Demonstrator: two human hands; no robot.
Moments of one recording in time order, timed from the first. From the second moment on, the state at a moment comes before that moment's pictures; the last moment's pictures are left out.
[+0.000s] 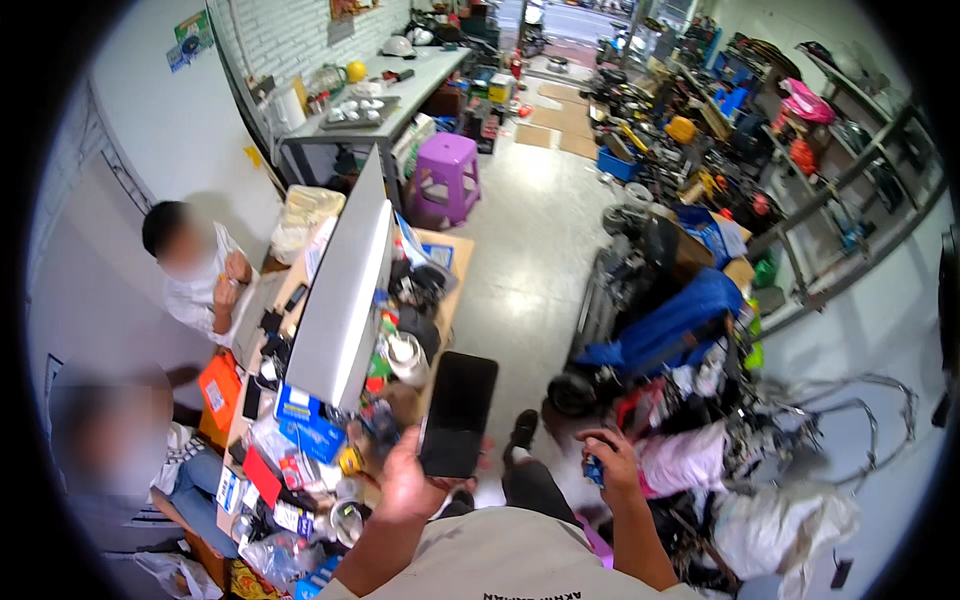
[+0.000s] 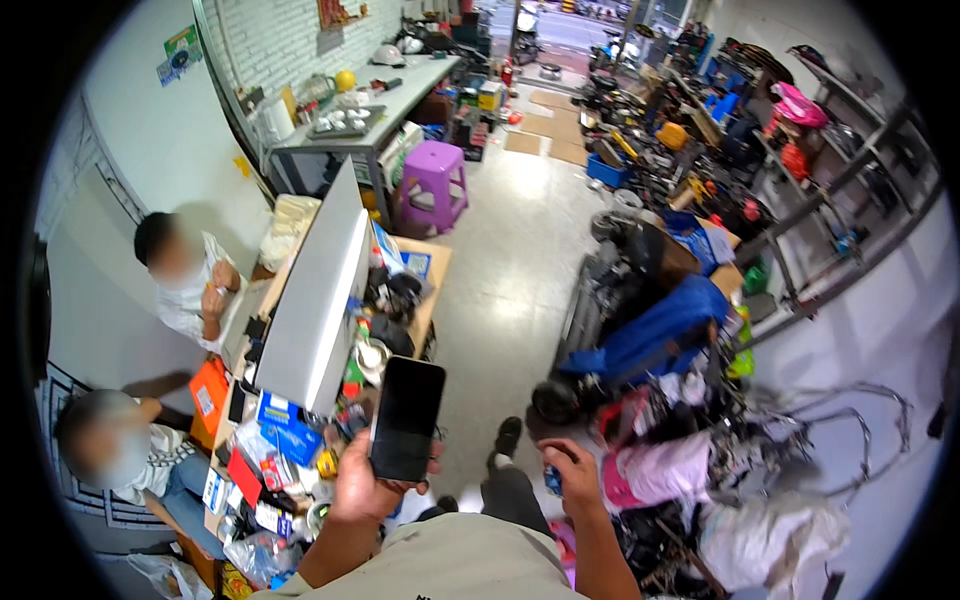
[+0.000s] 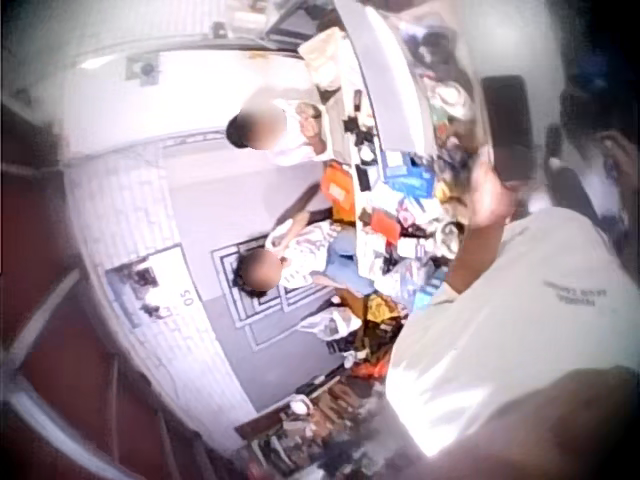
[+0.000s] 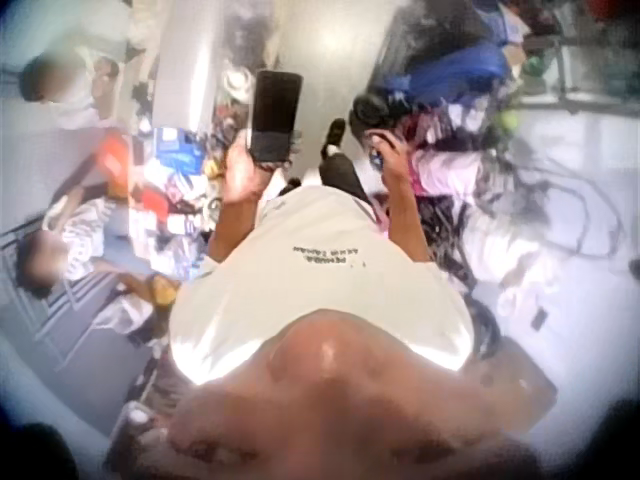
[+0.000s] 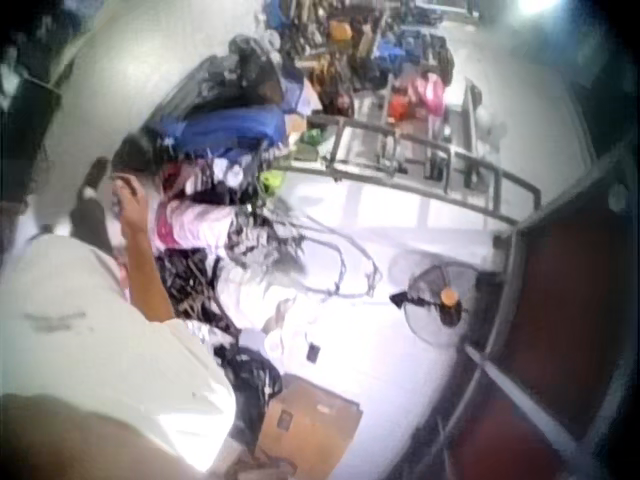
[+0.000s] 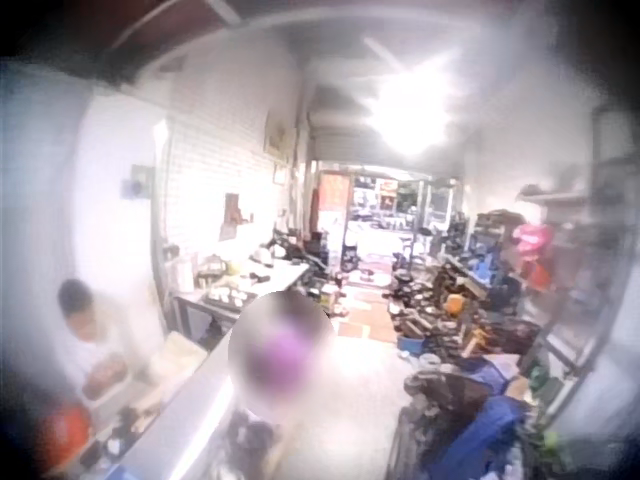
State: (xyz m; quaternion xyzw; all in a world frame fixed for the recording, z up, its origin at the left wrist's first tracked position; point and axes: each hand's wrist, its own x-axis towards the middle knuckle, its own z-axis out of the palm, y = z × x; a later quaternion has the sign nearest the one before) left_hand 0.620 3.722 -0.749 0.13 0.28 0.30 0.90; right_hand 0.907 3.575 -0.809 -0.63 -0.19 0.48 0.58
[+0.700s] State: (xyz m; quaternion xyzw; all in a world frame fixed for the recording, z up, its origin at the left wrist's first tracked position) left_hand 0.976 4.244 -0.799 0.07 0.37 0.43 0.82; right_hand 1.344 4.088 -0.945 -0.76 -0.35 0.40 0.37
